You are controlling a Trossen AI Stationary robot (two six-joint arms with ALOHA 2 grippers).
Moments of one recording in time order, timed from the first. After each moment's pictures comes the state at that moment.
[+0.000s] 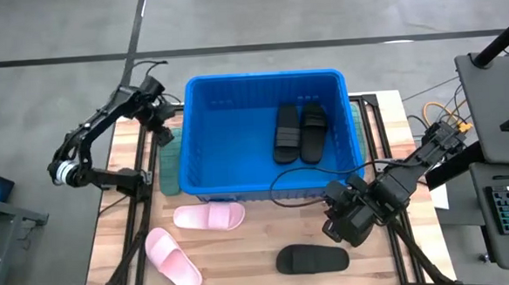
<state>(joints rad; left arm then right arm) 1.14 1.25 1.00 -1.17 0.12 0.50 0.63 1.51 1.54 -1.32 0.33 1.22</state>
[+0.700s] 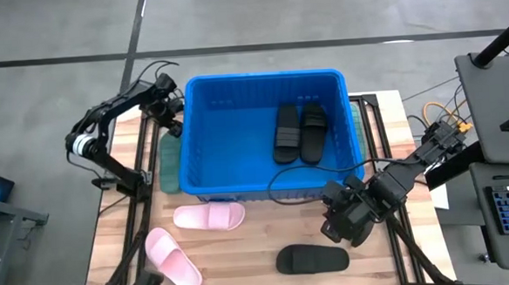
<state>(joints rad) 1.15 1.52 1.05 -1.02 0.13 0.33 0.61 1.51 1.54 -1.30 0.26 1.20</state>
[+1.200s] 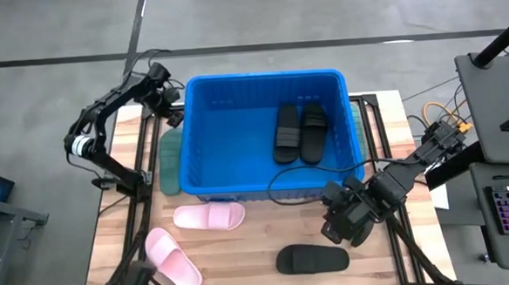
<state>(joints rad) 1.19 1.51 1.17 -1.06 0.16 0.32 0.61 1.51 1.54 -1.29 0.24 1.19</state>
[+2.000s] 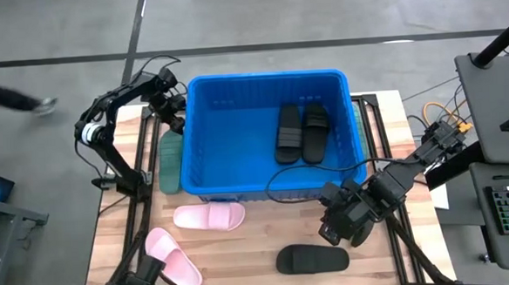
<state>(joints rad) 1.19 1.66 1.18 -1.13 0.23 0.45 0.59 1.51 1.54 -1.23 0.21 1.21</state>
